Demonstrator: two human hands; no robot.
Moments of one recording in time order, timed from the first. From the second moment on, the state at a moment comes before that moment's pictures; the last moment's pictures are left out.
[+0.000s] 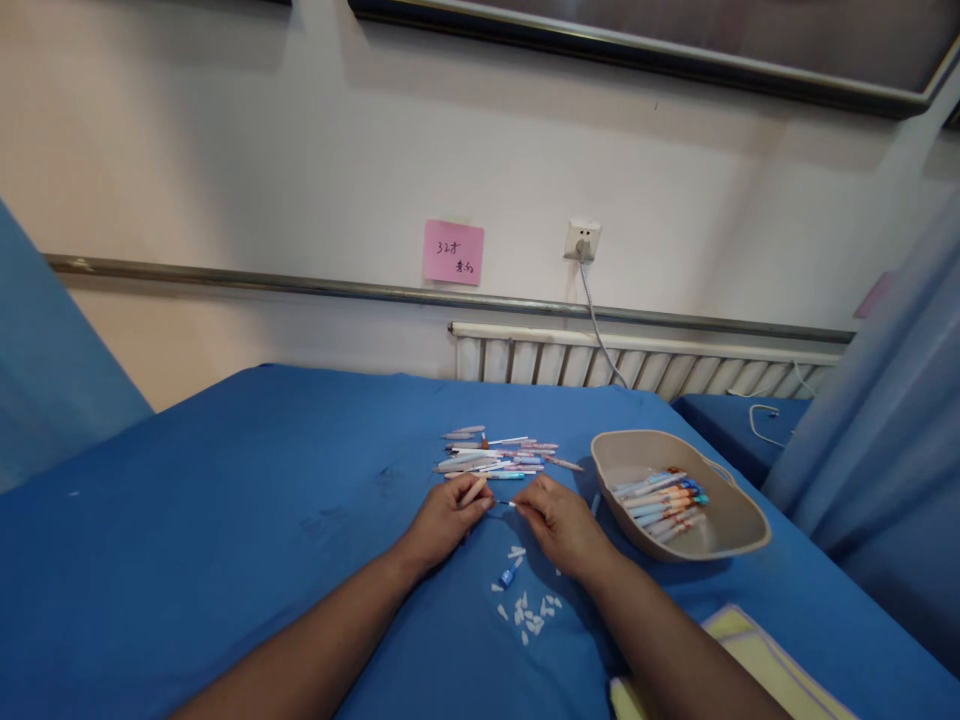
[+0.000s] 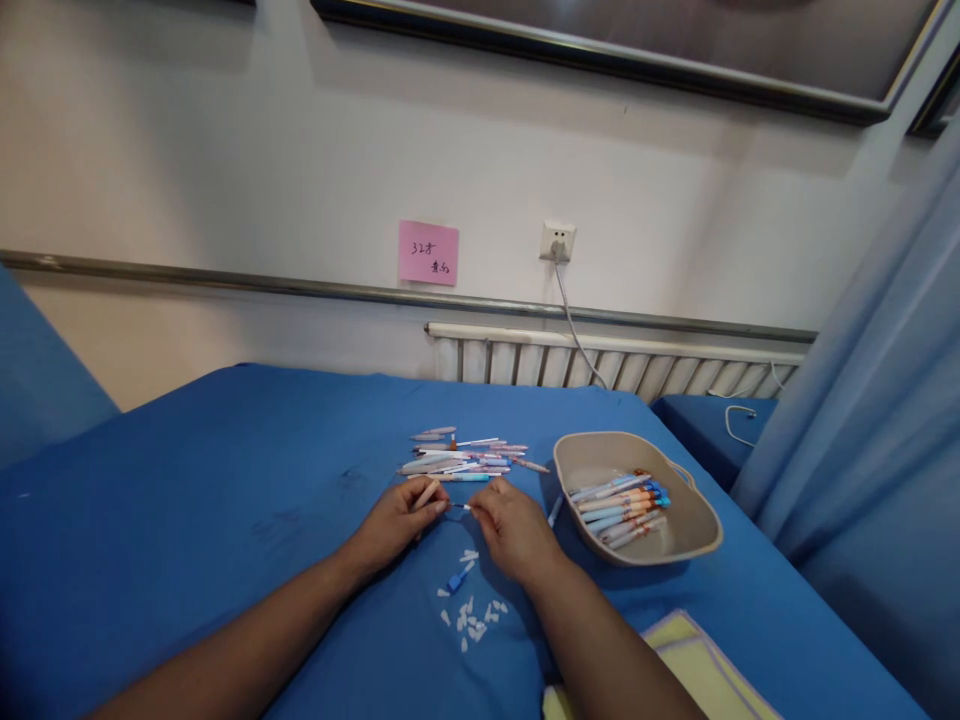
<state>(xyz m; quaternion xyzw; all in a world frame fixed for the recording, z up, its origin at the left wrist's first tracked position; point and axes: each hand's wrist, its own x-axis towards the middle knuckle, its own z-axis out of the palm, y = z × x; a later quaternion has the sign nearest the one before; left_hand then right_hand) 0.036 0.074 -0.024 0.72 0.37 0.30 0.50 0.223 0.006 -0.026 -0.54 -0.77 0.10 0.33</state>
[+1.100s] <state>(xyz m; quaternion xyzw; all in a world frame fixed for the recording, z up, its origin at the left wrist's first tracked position) 0.023 0.065 0.000 0.87 0.32 0.25 0.29 0.221 0.003 -0.024 -0.52 -0.74 0.13 0.41</state>
